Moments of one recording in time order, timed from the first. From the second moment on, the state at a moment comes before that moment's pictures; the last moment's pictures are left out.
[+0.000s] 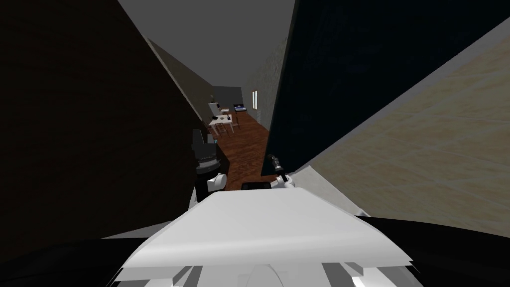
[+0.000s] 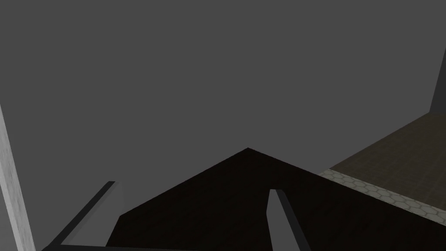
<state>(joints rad) -0.13 -0.10 -0.10 -0.64 0.23 -0.83 -0.24</state>
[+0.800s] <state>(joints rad) -0.12 -0.09 -0.20 -0.64 0.16 -0.80 -0.17</state>
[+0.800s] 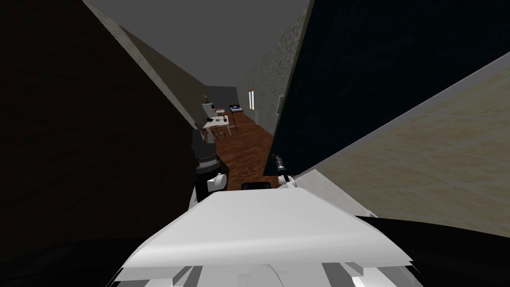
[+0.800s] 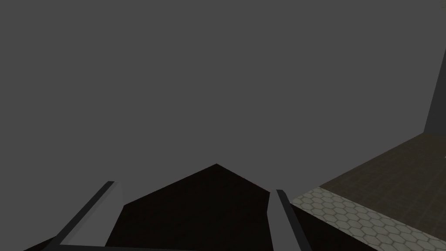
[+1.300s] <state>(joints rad) -0.14 -0.10 -0.24 -0.61 0.13 -0.81 -0.15</state>
